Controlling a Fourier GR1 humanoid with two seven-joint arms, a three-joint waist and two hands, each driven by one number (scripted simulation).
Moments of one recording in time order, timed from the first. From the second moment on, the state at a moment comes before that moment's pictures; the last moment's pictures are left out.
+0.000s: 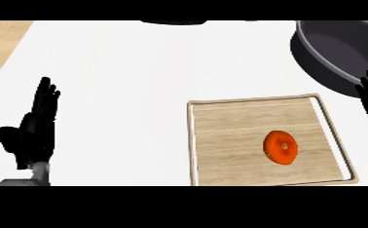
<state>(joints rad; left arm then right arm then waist) -0.01 0.37 -0.08 -1.55 0.18 0.41 -0.01 -0.05 -0.57 -0.05 -1.42 -0.37 -0.18 -0.01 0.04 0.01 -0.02</state>
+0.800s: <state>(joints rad) 0.02 0.26 -0.16 -1.60 0.21 0.34 -0.12 0.32 -0.39 -0.18 -1.86 -0.14 -0.39 -0.72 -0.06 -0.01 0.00</state>
